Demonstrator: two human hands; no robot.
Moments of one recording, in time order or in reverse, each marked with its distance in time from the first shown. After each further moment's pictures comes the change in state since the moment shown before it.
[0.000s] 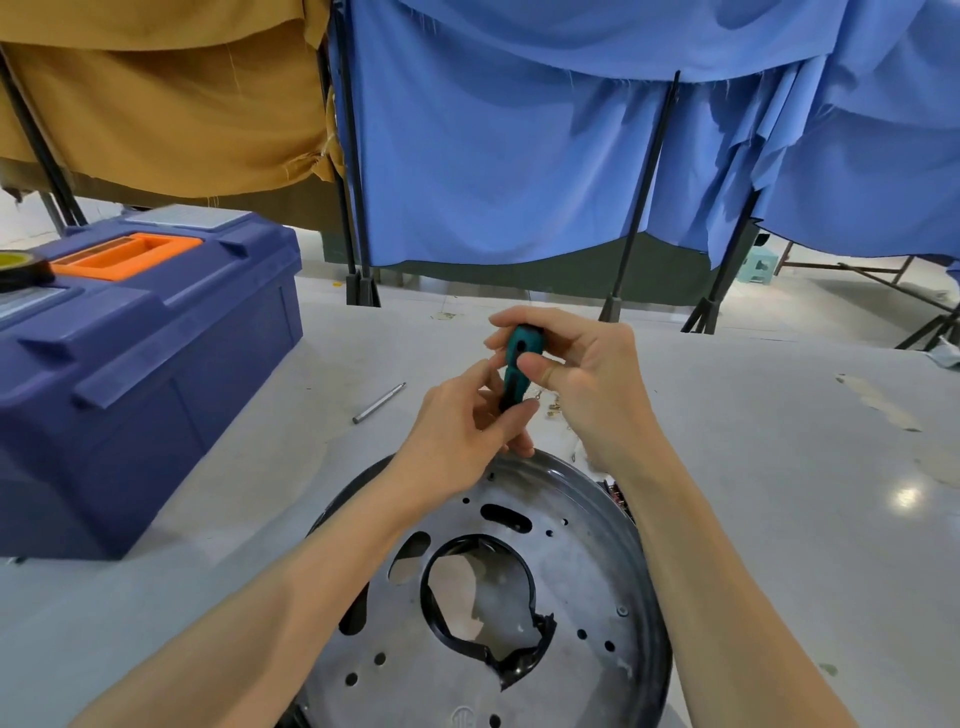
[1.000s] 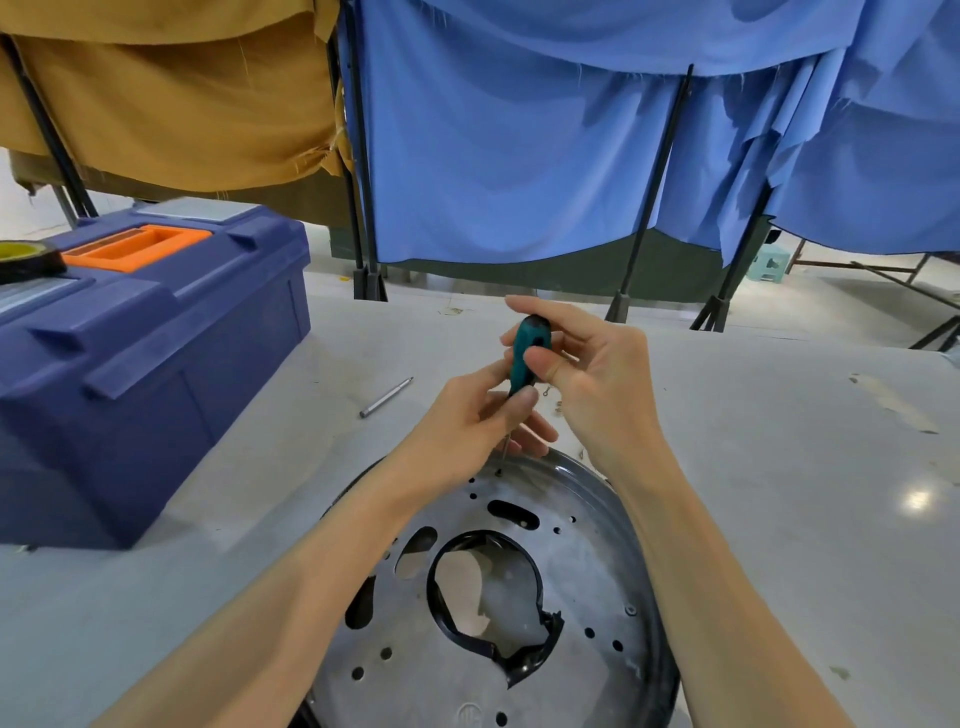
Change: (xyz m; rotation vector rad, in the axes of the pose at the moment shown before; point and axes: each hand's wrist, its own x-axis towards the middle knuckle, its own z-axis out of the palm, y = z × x) left_hand 0.001 -0.004 -0.005 -0.216 -0.145 -0.062; right_hand -0.003 0.004 0.010 -0.013 0.098 0.014
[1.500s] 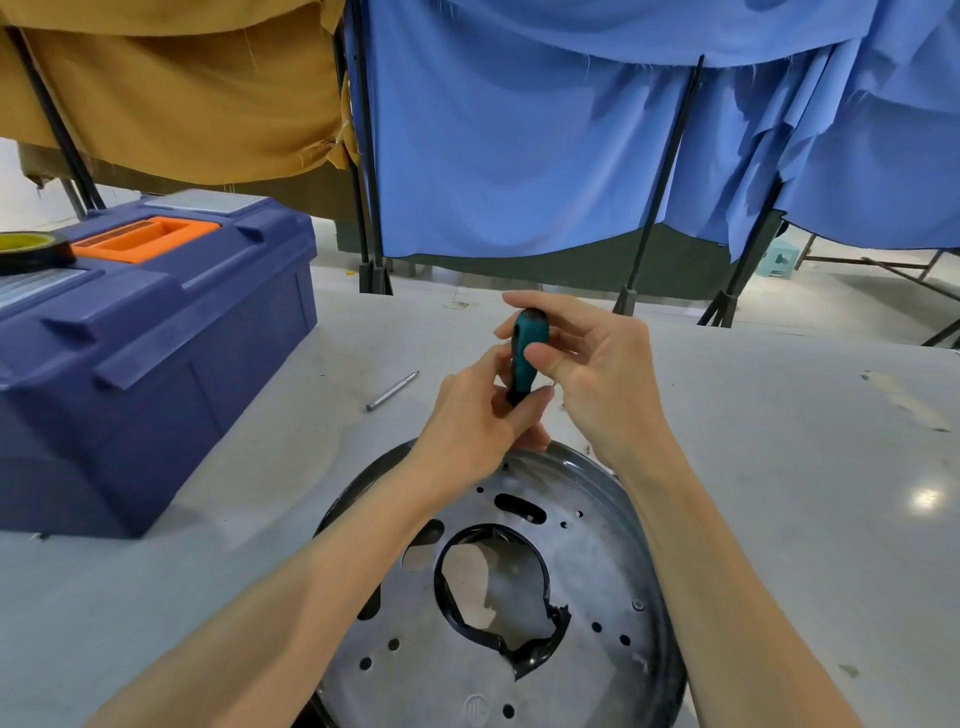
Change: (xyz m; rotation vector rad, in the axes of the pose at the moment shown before) left_hand 0.000 0.001 0.008 0.164 0.171 0.000; right_hand 0.004 0.004 0.000 0.028 -0.054 -0.037
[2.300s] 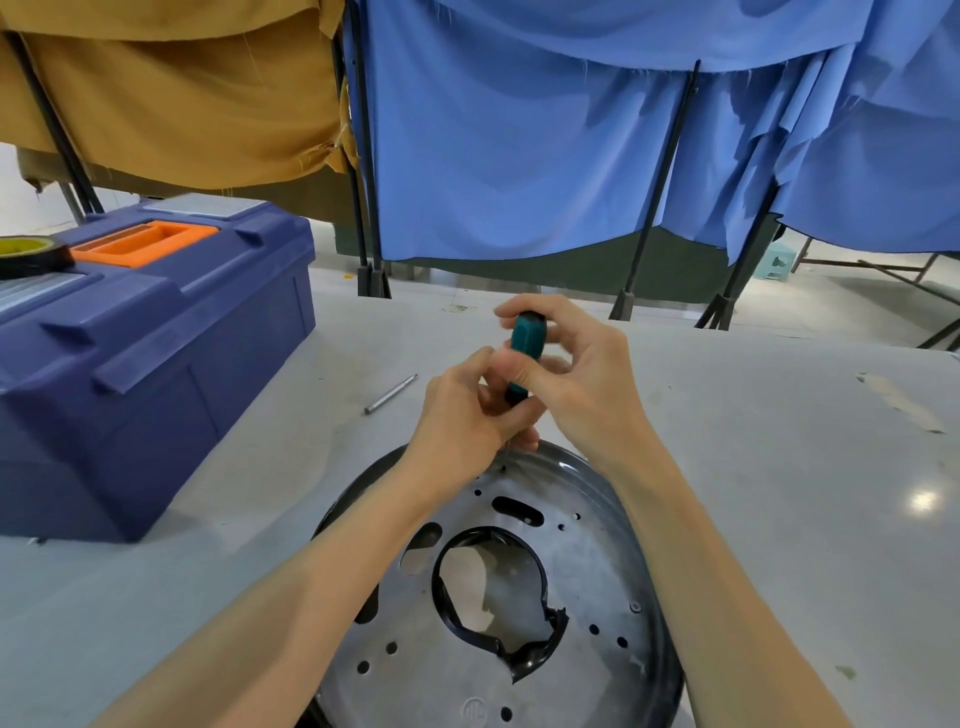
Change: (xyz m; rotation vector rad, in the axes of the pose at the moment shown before) left_hand 0.001 -0.002 -0.002 -0.068 0.092 -0.023; right_hand -0.002 -0.002 0.007 -0.037 -0.017 -0.006
